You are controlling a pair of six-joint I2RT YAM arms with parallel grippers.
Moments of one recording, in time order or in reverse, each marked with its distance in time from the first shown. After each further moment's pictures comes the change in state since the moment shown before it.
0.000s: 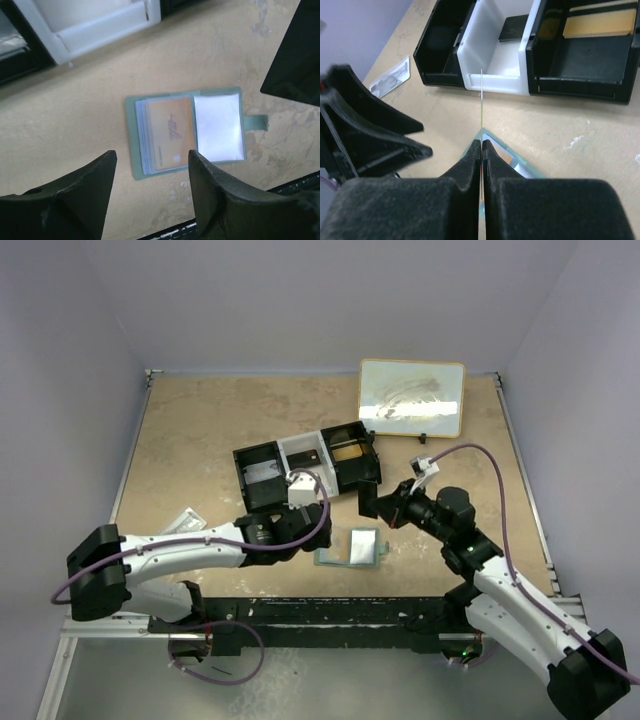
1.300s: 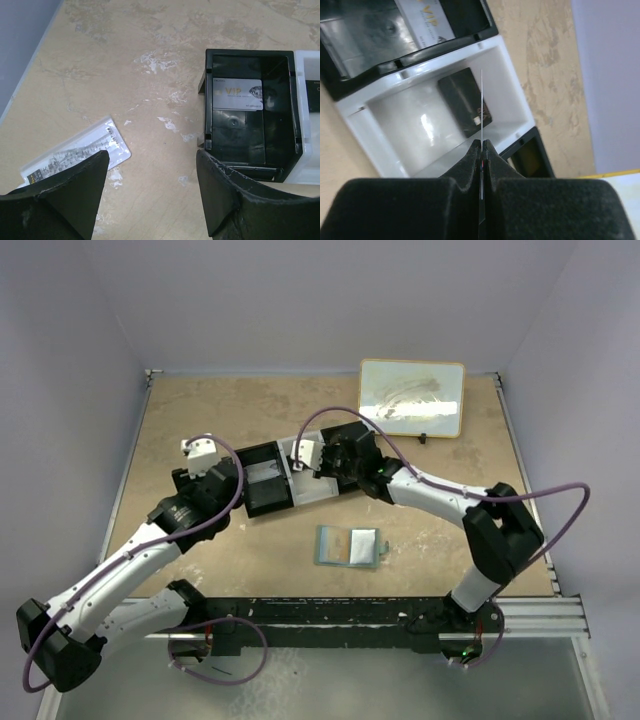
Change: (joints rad) left arm 0.528 -0.396 0.014 -0.383 -0.331 0.272; right arm 0.230 0.901 0.671 -0.023 0.101 -1.281
